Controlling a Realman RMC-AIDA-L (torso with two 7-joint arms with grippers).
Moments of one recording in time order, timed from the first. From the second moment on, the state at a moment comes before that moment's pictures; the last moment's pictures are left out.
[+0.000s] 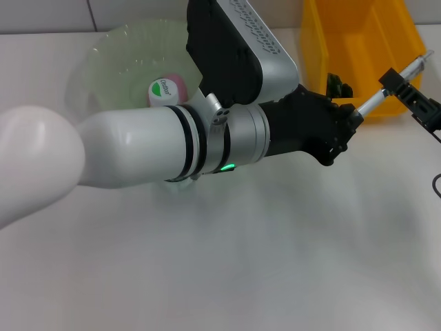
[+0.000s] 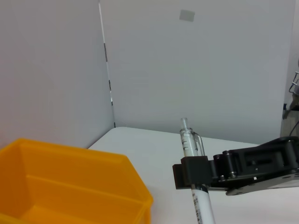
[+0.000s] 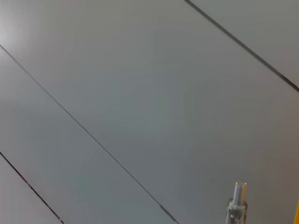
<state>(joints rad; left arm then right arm) -0.44 -2.08 2.07 1.36 1.90 0.52 -2.13 0.42 2.08 -0.02 -0.17 -1.92 -1.66 1.35</state>
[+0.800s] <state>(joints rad) -0.46 -2.07 1.72 1.27 1.46 0.98 -1.88 0.40 2.07 0.04 -0.18 -1.90 -1.66 1.31</state>
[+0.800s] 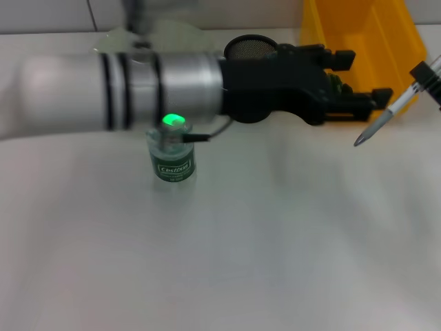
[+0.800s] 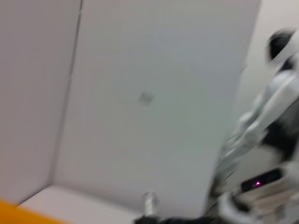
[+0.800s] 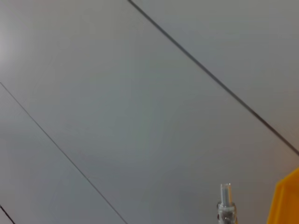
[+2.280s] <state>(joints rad) -0.26 -2.06 1.11 0.41 1.19 1.70 -0.87 0.96 2.09 -0.02 -0.07 -1.86 -1.12 0.81</state>
